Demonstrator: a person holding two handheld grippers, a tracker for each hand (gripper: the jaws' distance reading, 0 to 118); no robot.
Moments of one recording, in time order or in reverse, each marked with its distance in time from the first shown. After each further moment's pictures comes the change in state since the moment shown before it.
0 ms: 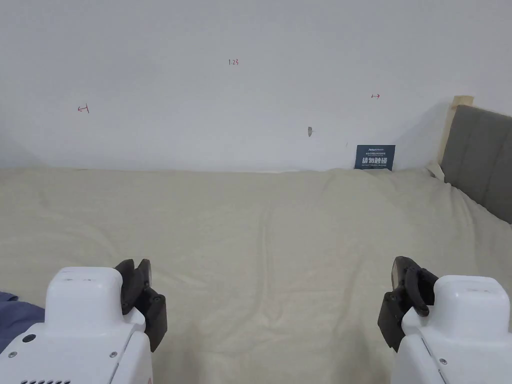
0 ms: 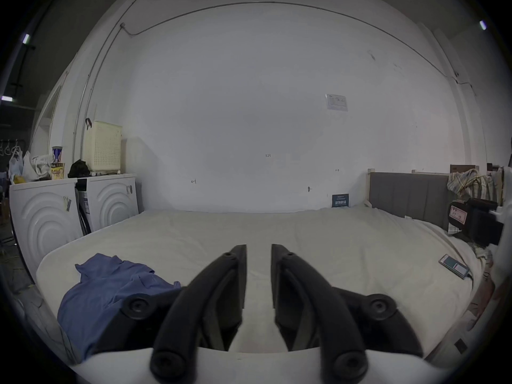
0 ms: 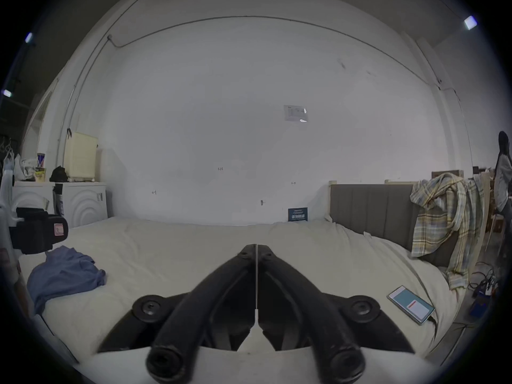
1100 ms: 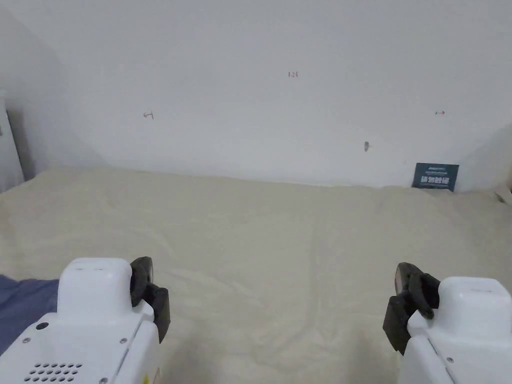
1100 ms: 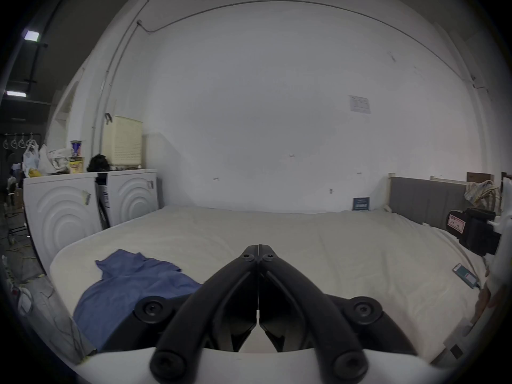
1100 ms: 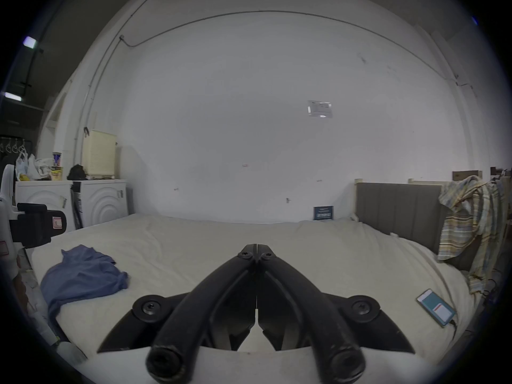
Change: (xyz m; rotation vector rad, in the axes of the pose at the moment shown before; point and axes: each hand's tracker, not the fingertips) left arm -0.061 0.016 0.011 -0.007 0.143 0.032; right arm -0.060 0.010 -0.030 -0.035 0.178 0.004
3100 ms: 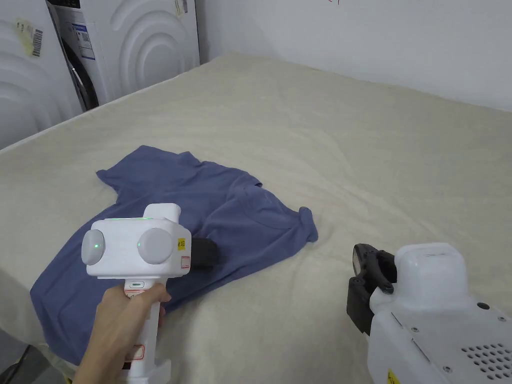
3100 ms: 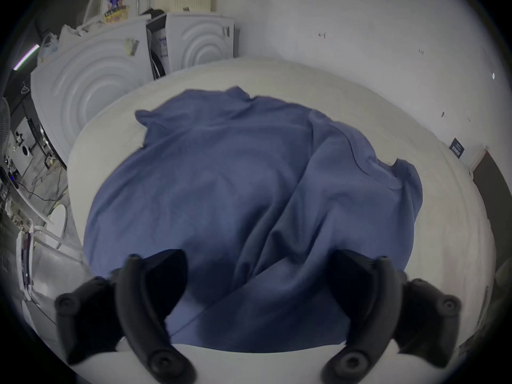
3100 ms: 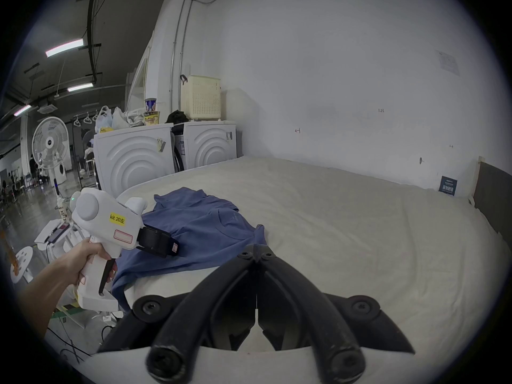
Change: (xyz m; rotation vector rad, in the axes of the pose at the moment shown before) left arm -0.255 -0.149 -0.162 -0.829 0.282 0.264; right arm -0.214 -0.082 -0.070 -0.326 0.568 0.110
